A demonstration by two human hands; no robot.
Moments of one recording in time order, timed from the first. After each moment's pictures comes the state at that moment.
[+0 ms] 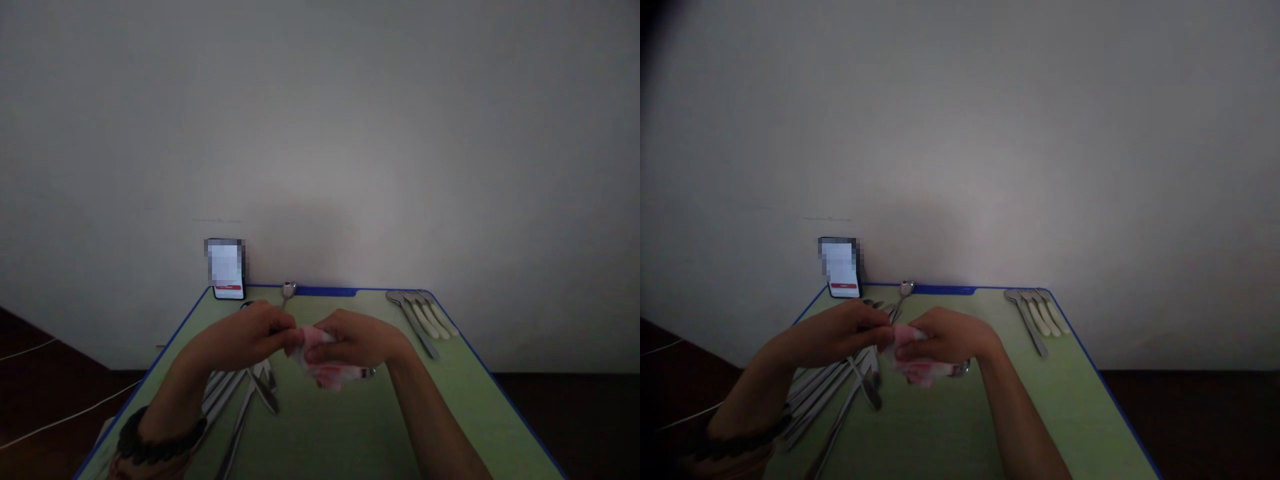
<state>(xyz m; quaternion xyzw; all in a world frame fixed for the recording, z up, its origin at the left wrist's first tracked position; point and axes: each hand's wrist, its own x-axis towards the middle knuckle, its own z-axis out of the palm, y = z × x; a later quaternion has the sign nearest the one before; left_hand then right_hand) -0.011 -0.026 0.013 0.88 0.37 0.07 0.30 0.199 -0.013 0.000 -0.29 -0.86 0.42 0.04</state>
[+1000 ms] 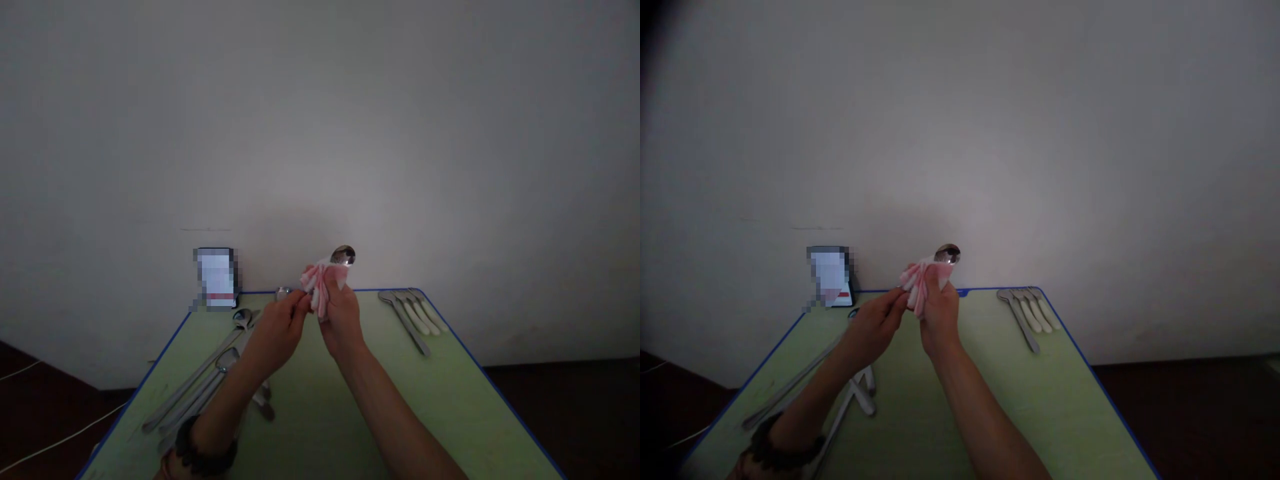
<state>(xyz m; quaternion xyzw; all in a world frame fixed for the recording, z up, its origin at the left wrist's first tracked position) 0.043 -0.022 -0.023 0.77 0.50 0.33 0.19 0.145 -0.006 -0.022 -0.33 -0.29 0.59 0.68</state>
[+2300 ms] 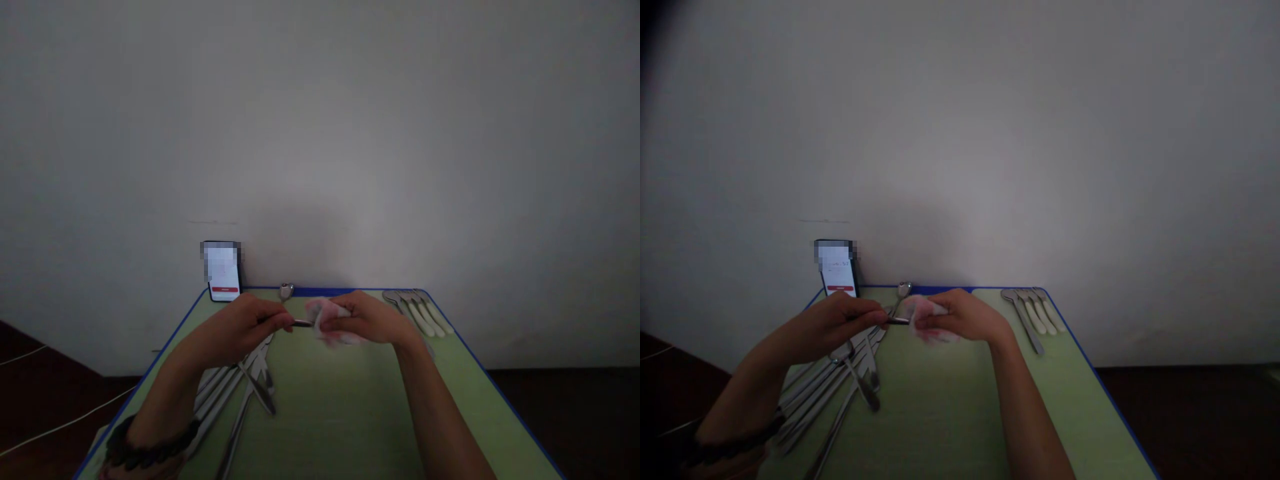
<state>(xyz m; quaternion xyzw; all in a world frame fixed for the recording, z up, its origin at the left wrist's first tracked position) -0.022 -0.022 0.011 0.86 0.41 0.15 0.26 0.220 -0.006 0.003 -0.37 -0.83 0.38 0.17</state>
